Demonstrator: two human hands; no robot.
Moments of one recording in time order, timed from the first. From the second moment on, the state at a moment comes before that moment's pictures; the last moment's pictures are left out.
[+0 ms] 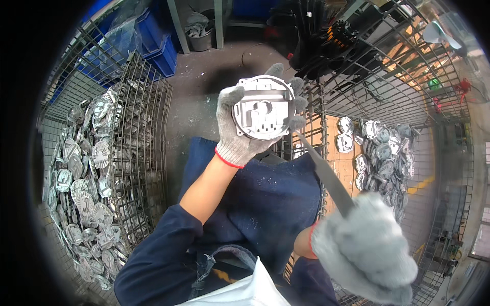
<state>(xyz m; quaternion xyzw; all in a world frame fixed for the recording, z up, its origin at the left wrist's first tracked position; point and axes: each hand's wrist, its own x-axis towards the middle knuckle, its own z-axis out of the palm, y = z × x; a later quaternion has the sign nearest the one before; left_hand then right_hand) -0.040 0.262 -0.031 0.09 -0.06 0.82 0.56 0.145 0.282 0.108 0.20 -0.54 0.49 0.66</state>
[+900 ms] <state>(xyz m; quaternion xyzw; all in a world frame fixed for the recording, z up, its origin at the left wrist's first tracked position) -0.029 0.261 -0.022 0.14 0.06 0.83 0.54 0.116 0.288 0.091 0.16 -0.54 0.60 0.57</state>
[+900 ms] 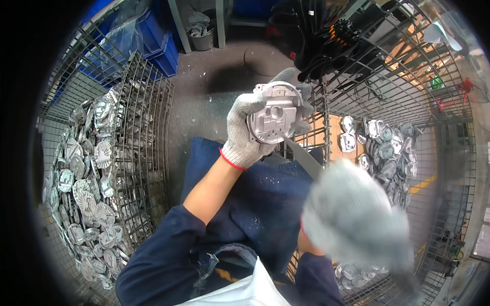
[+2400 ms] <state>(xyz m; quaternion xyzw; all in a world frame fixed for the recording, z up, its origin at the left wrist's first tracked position) -0.122 -0.119 0.063 -0.01 0.48 0.86 -0.15 0.304 0.689 -0.454 -0.72 -0.24 0.54 0.35</state>
